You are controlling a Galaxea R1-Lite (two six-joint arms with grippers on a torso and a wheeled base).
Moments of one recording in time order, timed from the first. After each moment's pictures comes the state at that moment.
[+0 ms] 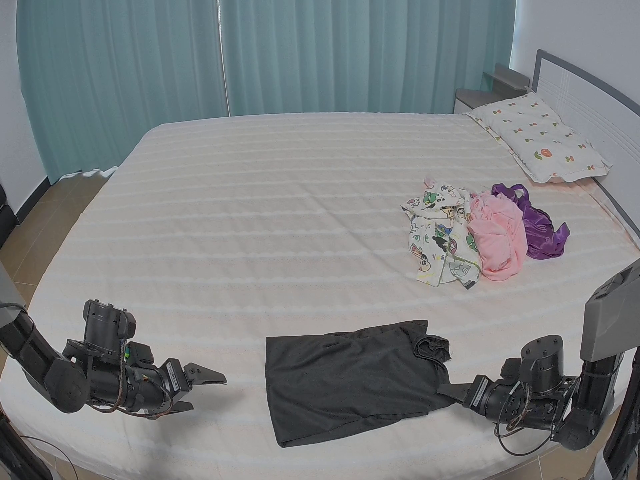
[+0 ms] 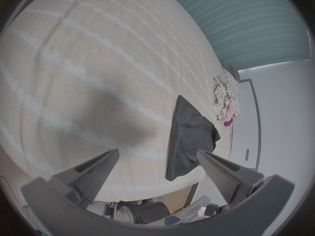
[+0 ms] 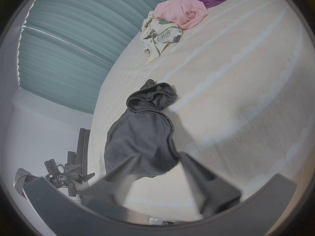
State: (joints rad) left arm -0.18 1.80 -0.33 -0.57 -0.45 -0.77; right arm 0.46 2.11 -0.02 -1.45 0.09 0.93
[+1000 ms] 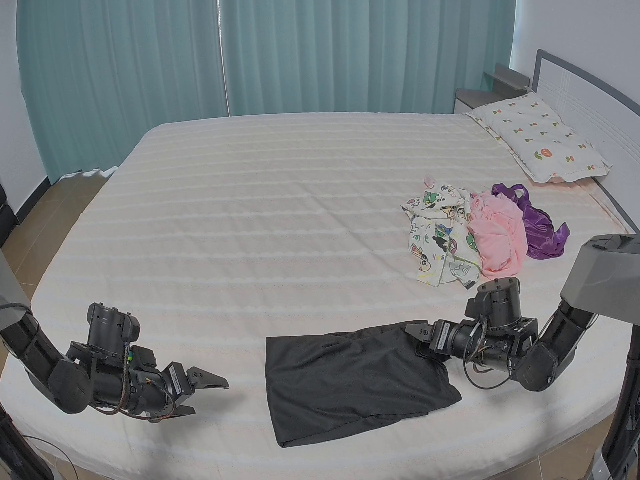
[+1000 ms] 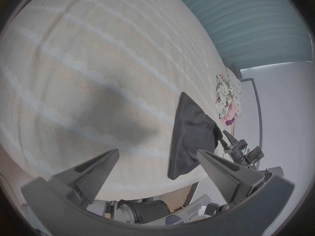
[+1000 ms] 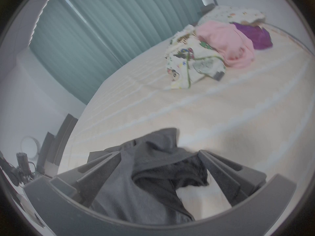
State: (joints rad) left arm -0.19 1.82 -0.33 -0.57 -0.45 -0.78; right arm 0.41 2.15 -0.58 -0.98 -0.02 0.57
